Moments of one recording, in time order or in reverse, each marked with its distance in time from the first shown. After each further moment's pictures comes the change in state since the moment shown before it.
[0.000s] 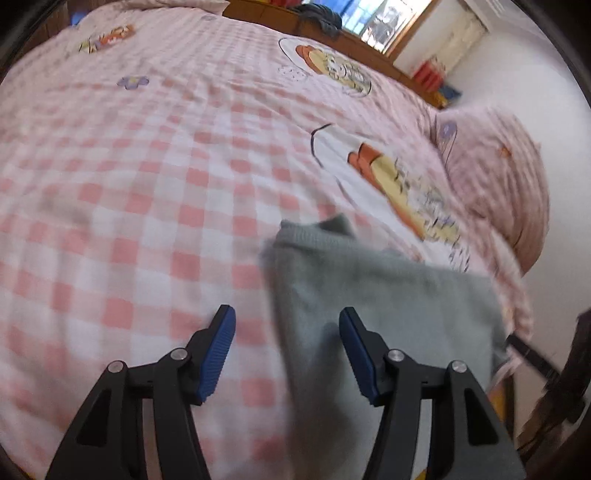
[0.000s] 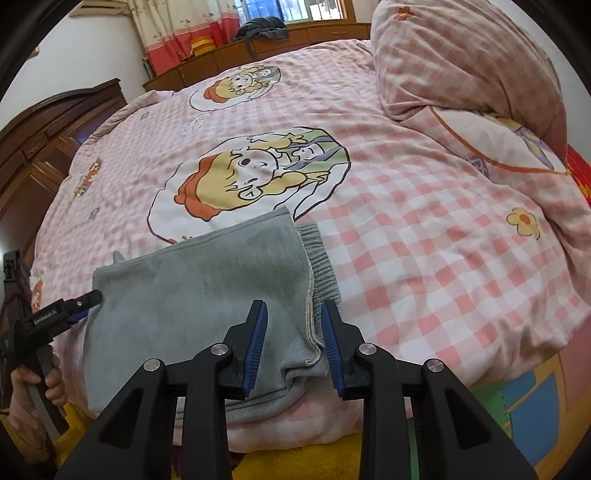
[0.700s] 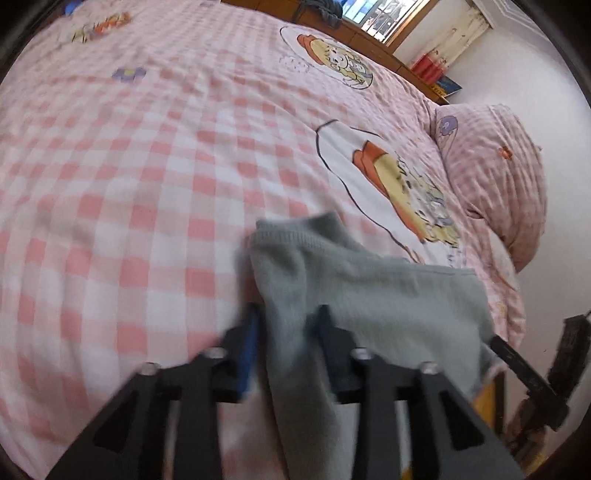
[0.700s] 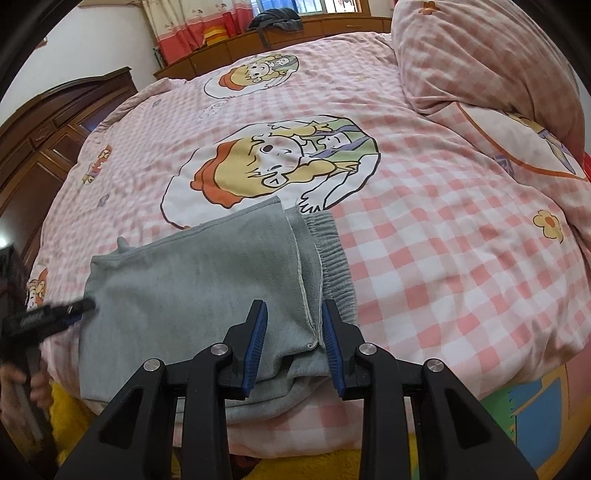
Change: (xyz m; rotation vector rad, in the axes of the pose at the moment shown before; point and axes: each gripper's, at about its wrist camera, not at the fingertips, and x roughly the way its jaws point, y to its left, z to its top) left arm -0.006 0.014 0.008 -0.022 0.083 -0.040; right arm 0.015 0.021 -0.002 -0.036 0.030 0.028
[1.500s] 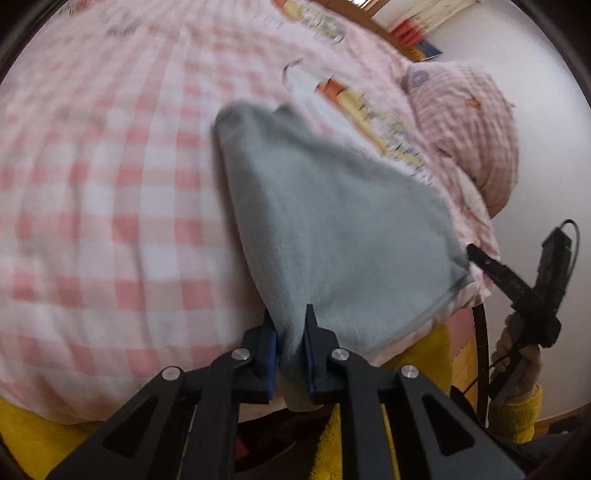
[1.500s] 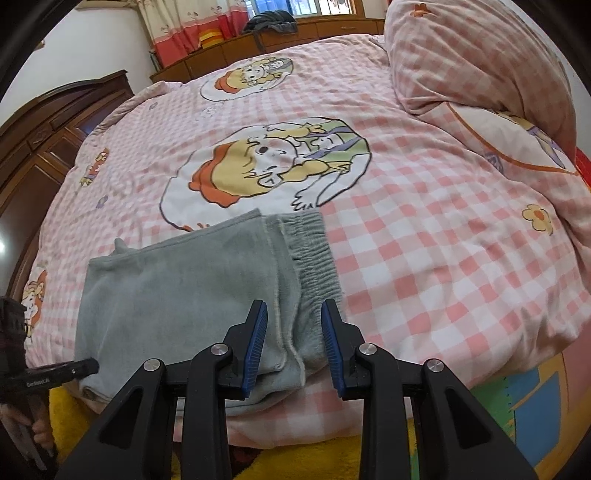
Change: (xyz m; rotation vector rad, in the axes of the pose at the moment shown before) left arm -0.021 -0.008 -0.066 0.059 0.171 -0.050; right arm -0.011 -0.002 -0.005 0.002 -0.008 -0.004
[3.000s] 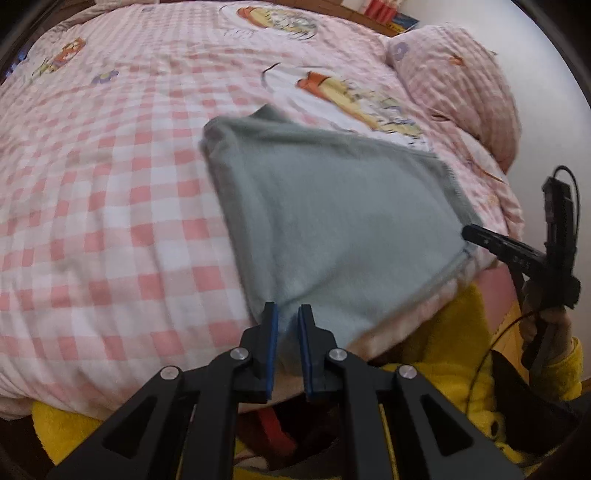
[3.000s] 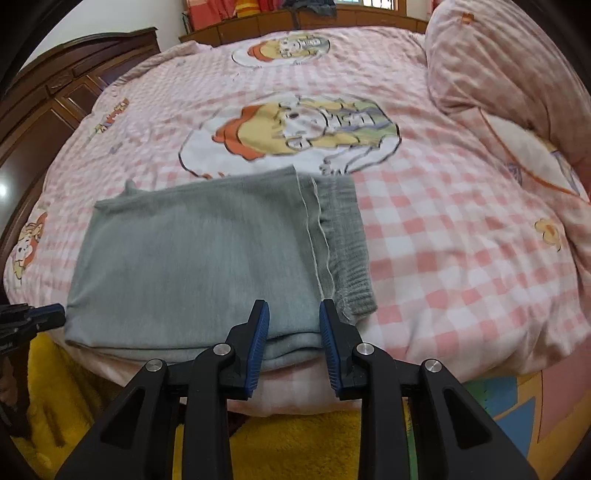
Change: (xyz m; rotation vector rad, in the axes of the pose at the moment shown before) left arm -0.024 -0.029 -0.021 0.205 -0.041 0.133; right arm 0.005 0.022 -0.021 -0.164 0.073 -0.006
